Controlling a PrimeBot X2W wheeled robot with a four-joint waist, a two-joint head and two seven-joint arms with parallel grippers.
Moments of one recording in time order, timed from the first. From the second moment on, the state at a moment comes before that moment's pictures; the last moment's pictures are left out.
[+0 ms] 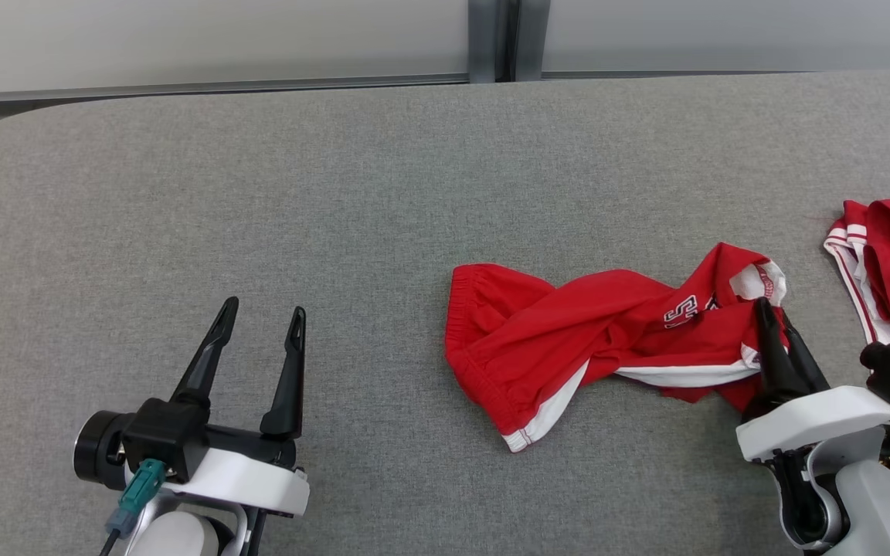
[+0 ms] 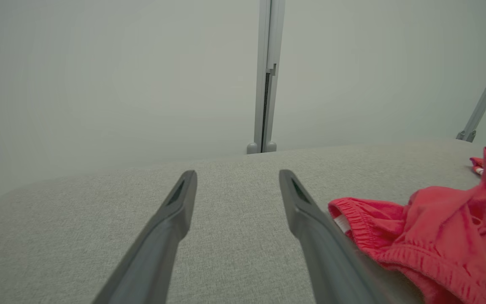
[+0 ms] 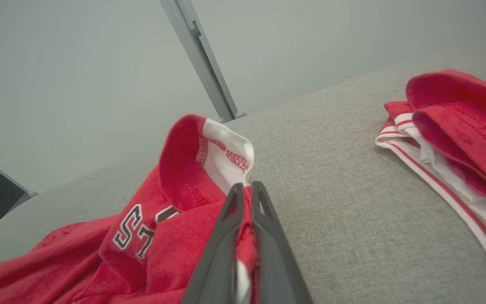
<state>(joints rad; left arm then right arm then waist) -0.13 0.22 -0.32 0.07 -0.32 0.10 -0.26 -0.28 -0.17 0.14 0.44 0.56 0.13 -0.17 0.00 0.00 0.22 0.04</state>
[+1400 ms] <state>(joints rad) 0.00 0.24 -0.35 0.08 -0.34 0.13 -0.25 0.10 -0.16 0.07 -0.01 0.26 0.13 -0.12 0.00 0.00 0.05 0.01</state>
